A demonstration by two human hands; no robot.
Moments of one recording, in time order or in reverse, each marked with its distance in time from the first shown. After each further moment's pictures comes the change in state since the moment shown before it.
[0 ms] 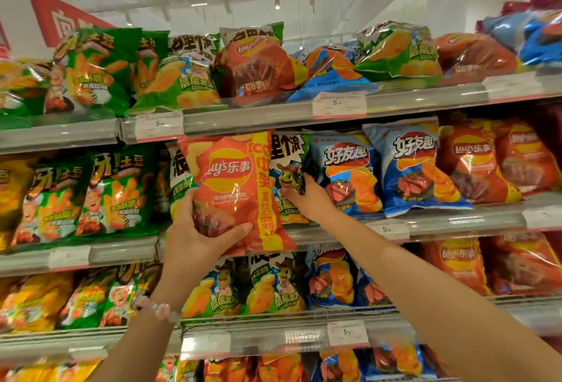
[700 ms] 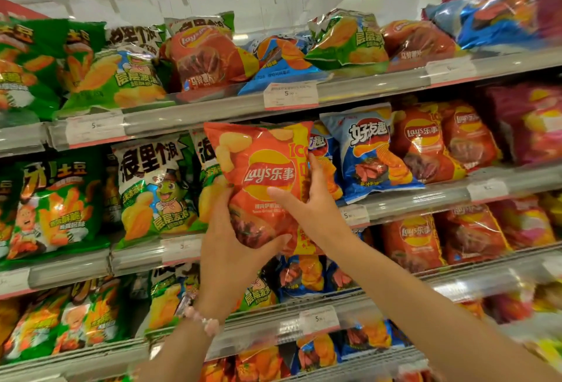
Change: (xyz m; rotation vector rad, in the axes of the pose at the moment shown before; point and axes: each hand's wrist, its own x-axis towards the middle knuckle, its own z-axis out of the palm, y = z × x) left_hand -0.038 0.031 0.087 0.001 -0.123 0.193; right_hand -0.108 -0.028 -0.051 0.364 0.171 -0.094
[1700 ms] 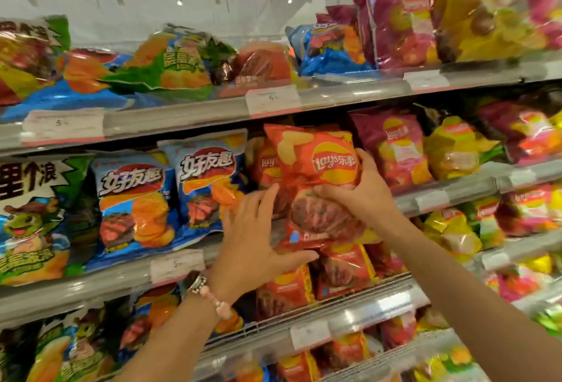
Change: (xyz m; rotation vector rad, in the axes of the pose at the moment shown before) left_hand 0.028 0.135 0.284 0.359 -0.413 0.320; right_hand 0.046 0.033 -0.377 -0.522 0.339 0.072
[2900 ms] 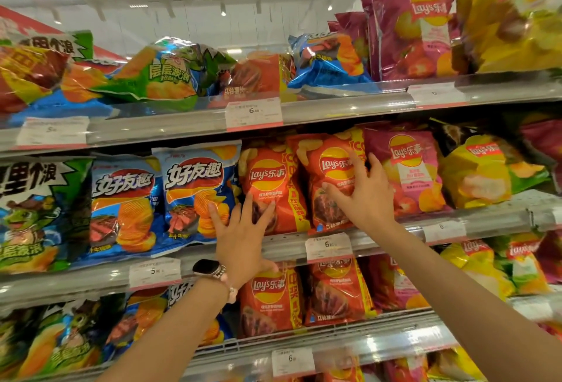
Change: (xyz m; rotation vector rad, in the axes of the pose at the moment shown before) left_hand 0.056 -0.005 0.059 0.751 -0.095 -0.242; right_hand 0.078 0.064 -0.007 -0.461 0.081 -0.236
